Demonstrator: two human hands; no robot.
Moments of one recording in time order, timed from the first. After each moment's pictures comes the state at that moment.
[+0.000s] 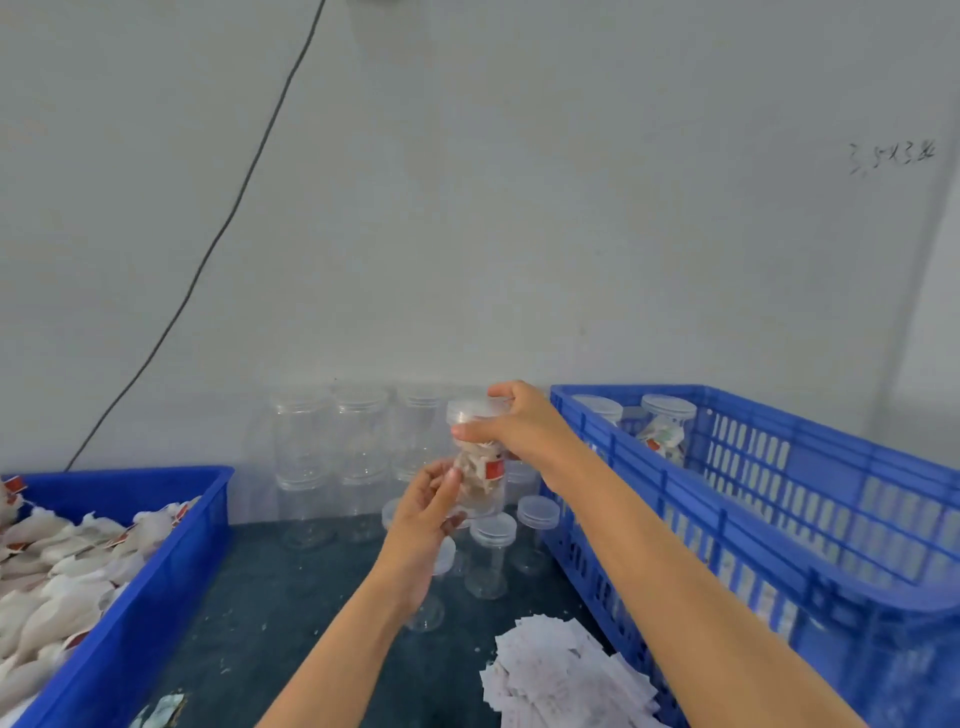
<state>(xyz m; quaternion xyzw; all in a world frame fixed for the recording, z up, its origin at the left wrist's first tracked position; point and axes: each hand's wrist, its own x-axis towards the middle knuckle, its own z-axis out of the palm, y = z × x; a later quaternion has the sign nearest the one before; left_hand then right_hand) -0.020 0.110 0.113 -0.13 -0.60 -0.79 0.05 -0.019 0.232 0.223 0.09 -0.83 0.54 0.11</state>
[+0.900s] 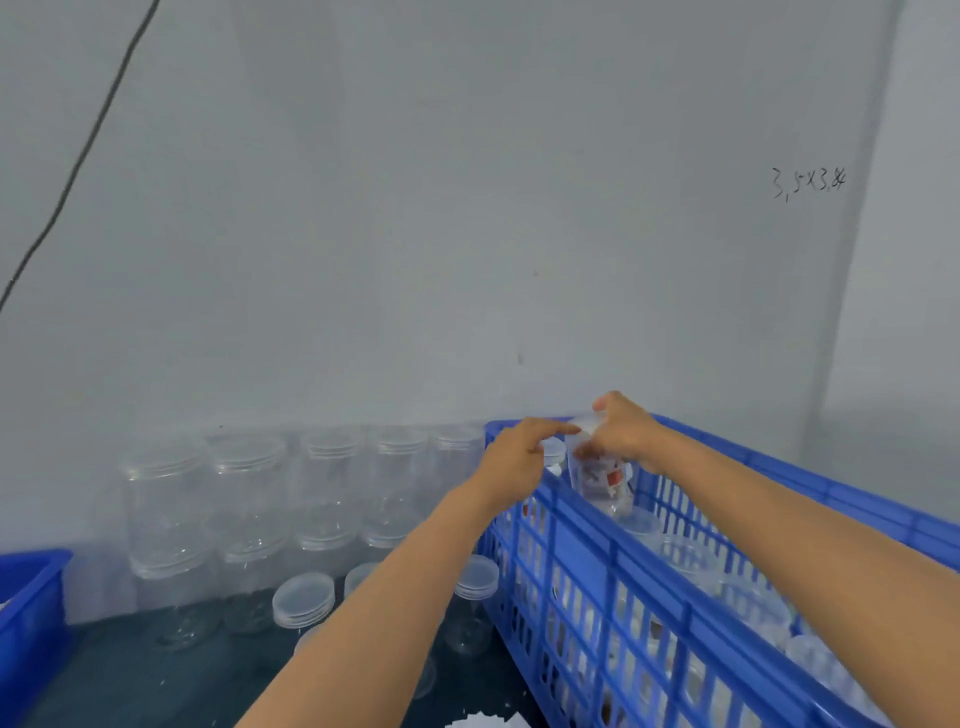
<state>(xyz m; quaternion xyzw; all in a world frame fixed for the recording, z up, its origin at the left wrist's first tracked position) -0.168 0.273 0.191 -0.38 -0.81 -0.43 0.11 -0.118 0.421 0.251 -0.10 -0.93 0.34 0.11</state>
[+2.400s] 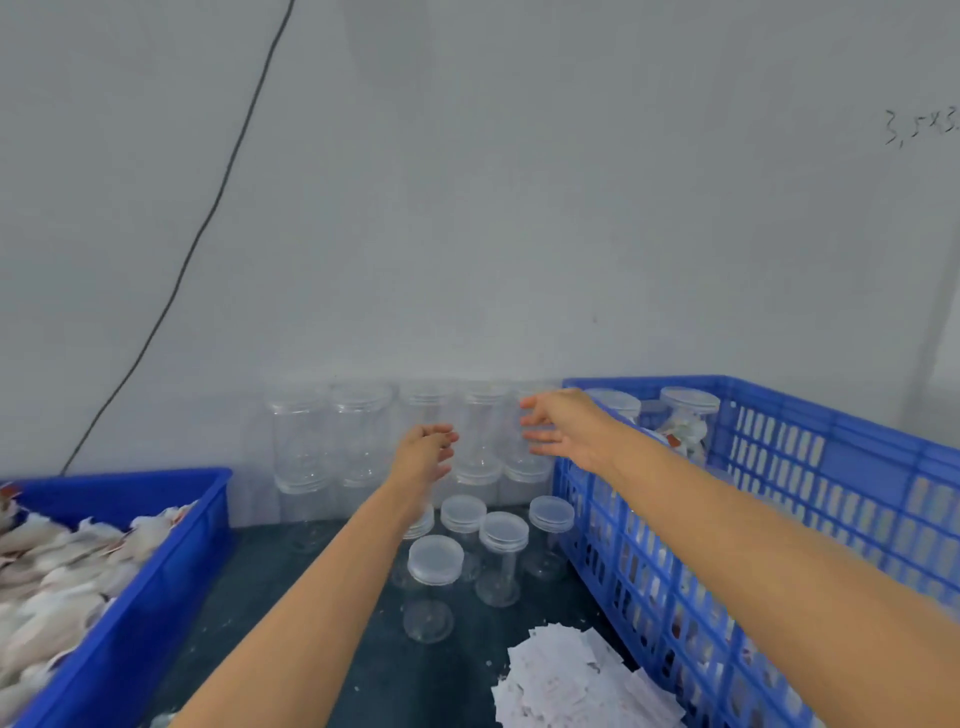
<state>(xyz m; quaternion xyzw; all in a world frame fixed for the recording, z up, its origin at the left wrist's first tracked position) -0.134 0.111 0.146 0.03 -0.65 -0.76 0.06 -0.095 0.273 0.212 -0.04 -0.76 0.65 0.03</state>
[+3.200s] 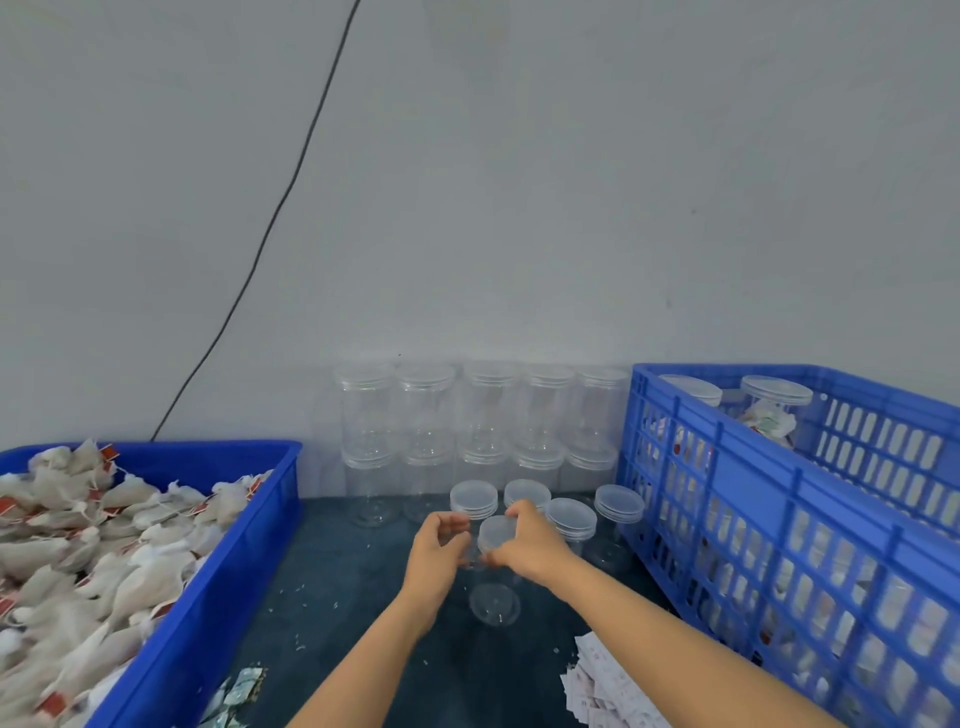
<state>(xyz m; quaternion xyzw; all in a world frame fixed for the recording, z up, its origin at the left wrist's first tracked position) -0.098 0.050 0.010 0.03 -0.71 -0.69 0.10 -0.100 0.184 0.059 0.04 -0.92 0.38 -0.05</state>
